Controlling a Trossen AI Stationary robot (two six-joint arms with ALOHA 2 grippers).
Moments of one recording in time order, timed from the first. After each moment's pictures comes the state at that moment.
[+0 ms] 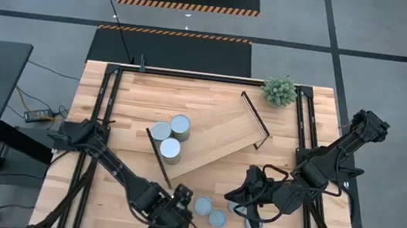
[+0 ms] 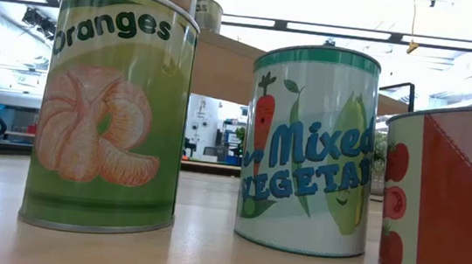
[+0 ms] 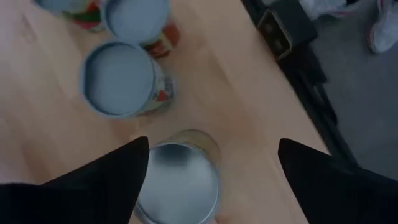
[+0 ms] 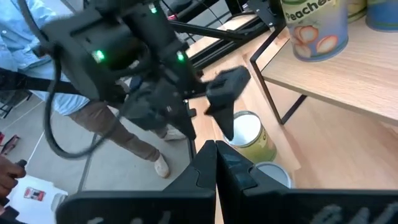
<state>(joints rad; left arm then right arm) -0.61 2.04 1.86 -0.97 -0.16 -0.06 0.72 1.39 1.21 -0.32 0.51 0.89</state>
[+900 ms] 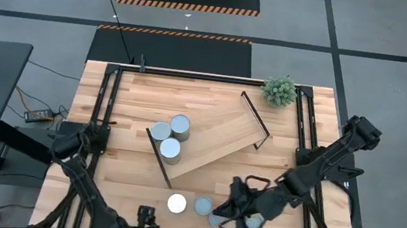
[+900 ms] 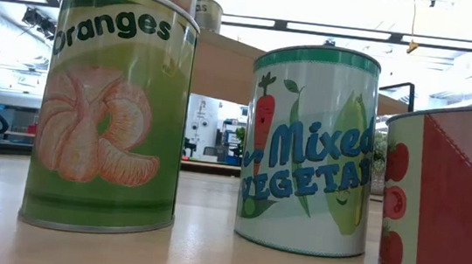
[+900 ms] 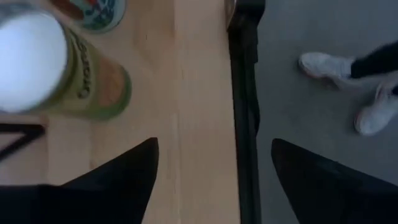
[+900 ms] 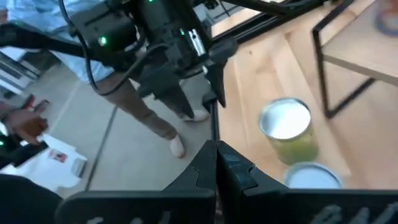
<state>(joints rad) -0.93 2.06 1.74 -0.90 -0.38 -0.83 0.68 1.54 1.21 -0.12 0.33 0.78</state>
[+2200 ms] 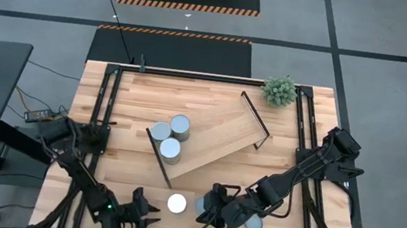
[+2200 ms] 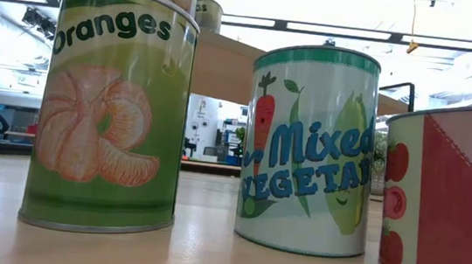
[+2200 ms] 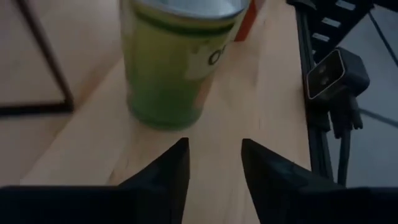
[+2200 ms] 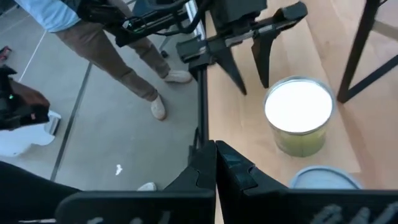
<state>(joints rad) -1.00 1.87 0.92 0.08 -0.85 -1.08 0.62 1.80 1.49 -0.33 0.19 0.72</state>
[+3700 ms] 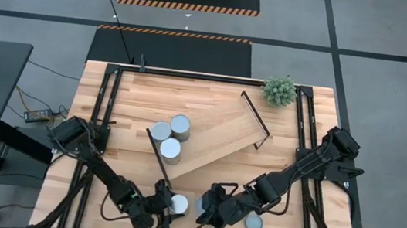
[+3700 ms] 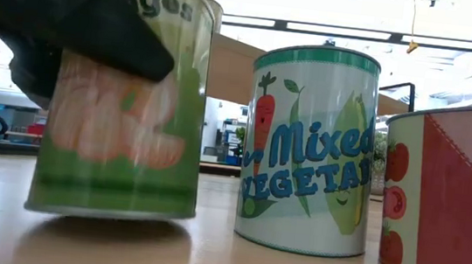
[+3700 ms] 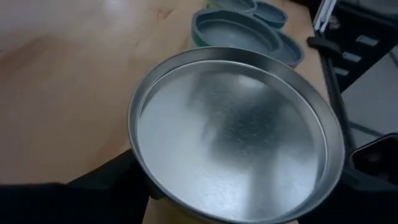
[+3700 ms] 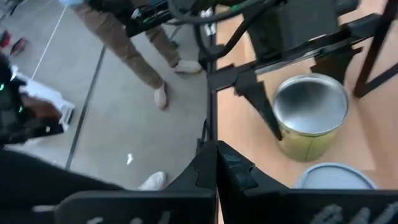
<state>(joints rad) -0.78 1.93 0.97 0.29 -0.77 -0.83 0.59 1.80 1.49 -0.33 0.10 0.71</state>
